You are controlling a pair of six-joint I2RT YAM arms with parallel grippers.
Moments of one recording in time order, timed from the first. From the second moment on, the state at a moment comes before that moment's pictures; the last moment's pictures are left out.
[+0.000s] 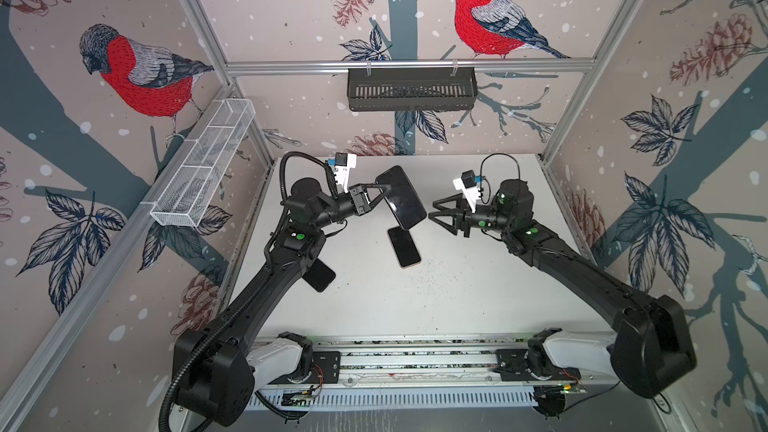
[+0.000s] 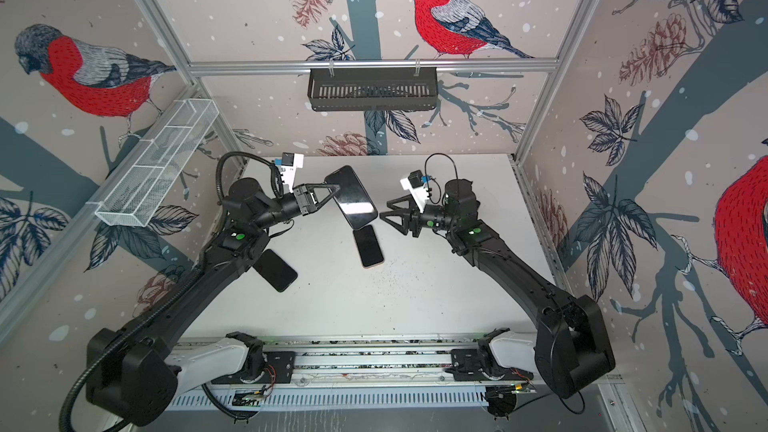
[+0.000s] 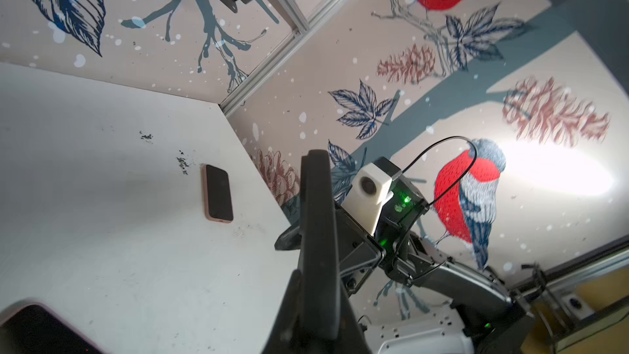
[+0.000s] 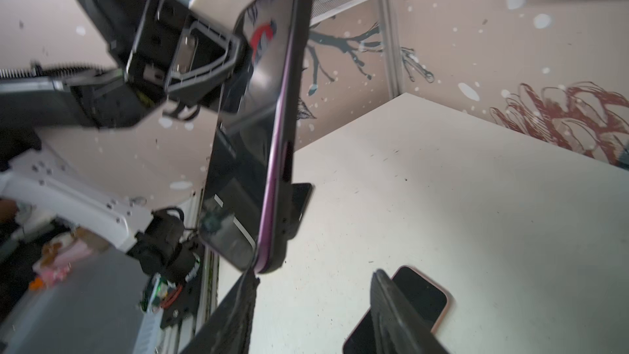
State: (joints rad) left arm -0.32 1.18 0.87 0.40 0.81 -1.01; right arm 0.40 1.27 0.89 0.23 -0.91 0.25
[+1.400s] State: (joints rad) left arm -0.32 1.17 0.74 0.97 0.69 -1.50; right arm 0.49 1.31 0.80 0.89 -0.94 1.07
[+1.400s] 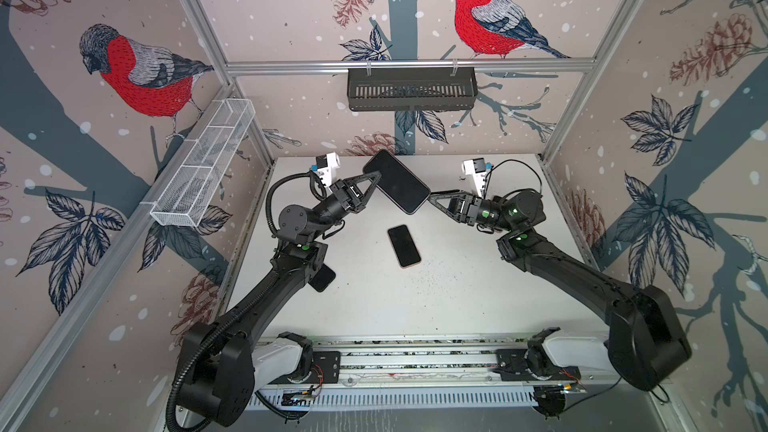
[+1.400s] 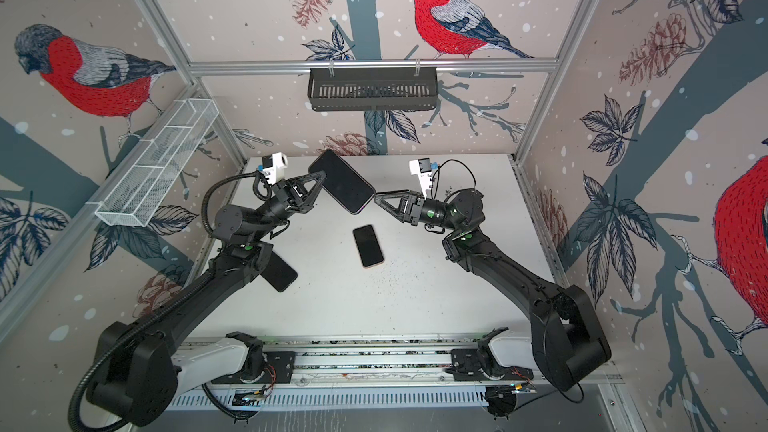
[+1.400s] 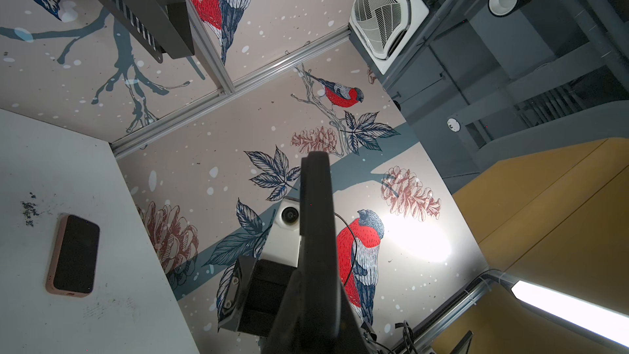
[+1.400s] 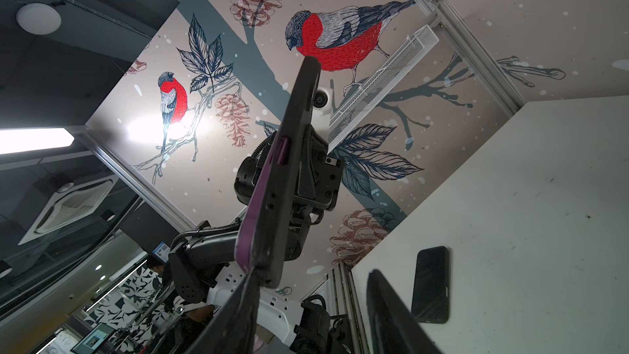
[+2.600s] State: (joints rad) left arm -0.32 1.14 0.75 0.92 0.70 -1.46; right arm 0.54 1.31 0.78 0.91 -0.93 1.05
